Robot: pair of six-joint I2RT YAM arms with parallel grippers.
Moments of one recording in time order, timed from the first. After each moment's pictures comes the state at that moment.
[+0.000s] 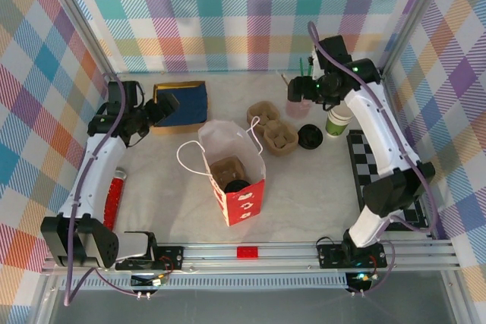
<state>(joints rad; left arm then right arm) -0.02 1.29 1.25 -0.71 0.21 -0.65 0.33 1.71 1.96 -1.23 -0.04 0.30</state>
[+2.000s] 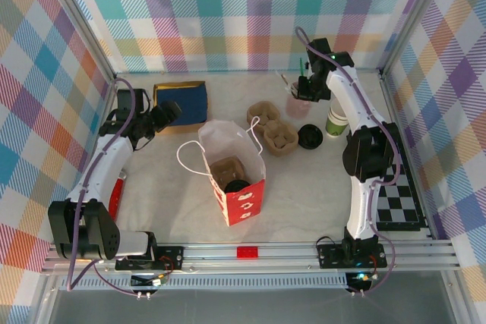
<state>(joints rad) -0.01 1.34 1.12 -0.53 0.22 -0.63 0.24 2.09 2.13 -1.21 -0.02 0.30</state>
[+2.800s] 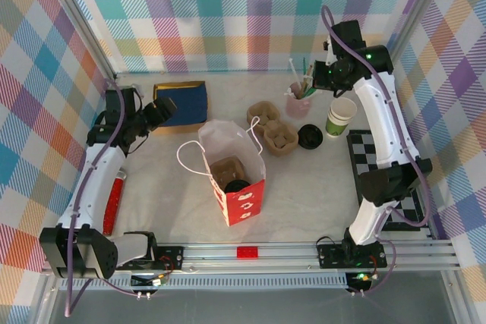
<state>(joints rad) -0.01 1.20 1.16 -0.62 0.22 -0.62 0.26 1.79 2.20 -1.35 0.02 0.28</state>
